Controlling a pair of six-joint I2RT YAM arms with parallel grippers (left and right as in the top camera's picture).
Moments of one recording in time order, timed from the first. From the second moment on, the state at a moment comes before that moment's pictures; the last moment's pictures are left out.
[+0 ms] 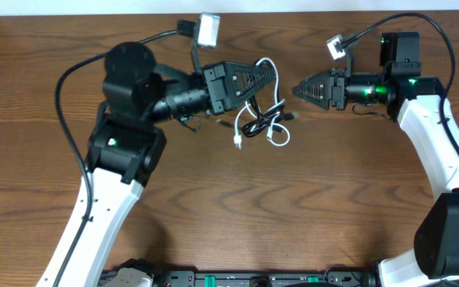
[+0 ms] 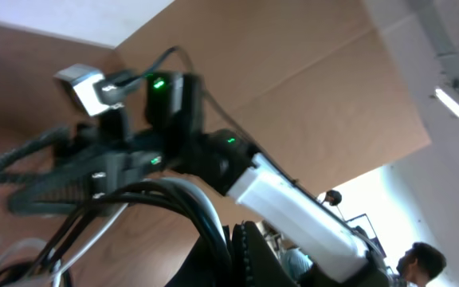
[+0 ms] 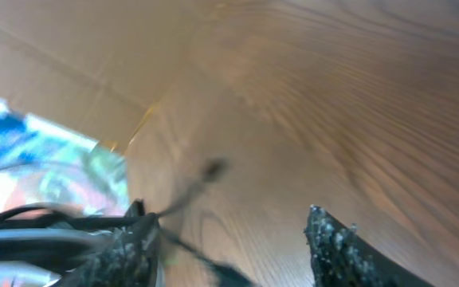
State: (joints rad) left arm -0.34 1.28 1.30 -0.08 0.96 -0.95; right arm 0.04 1.70 1.33 -0.54 -1.19 -0.07
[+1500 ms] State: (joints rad) left arm -0.23 1.37 1.28 -0.15 0.99 -0.91; right arm 0.22 1.67 1.33 -0.76 -0.44 0.41
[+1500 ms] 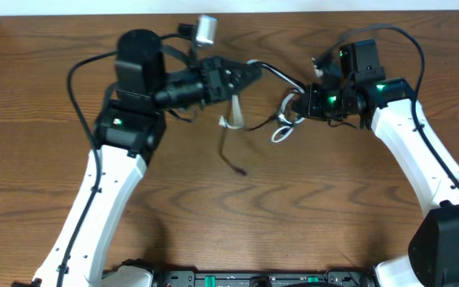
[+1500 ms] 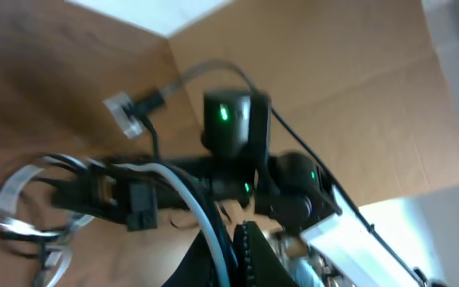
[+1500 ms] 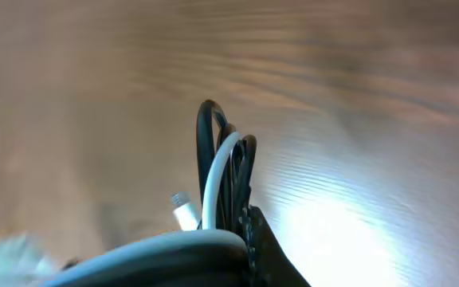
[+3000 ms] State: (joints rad) left arm -0.02 1.34 1.29 -0.88 0.53 -0.39; right arm 0.25 1.70 1.33 -1.14 -0.85 -0.29
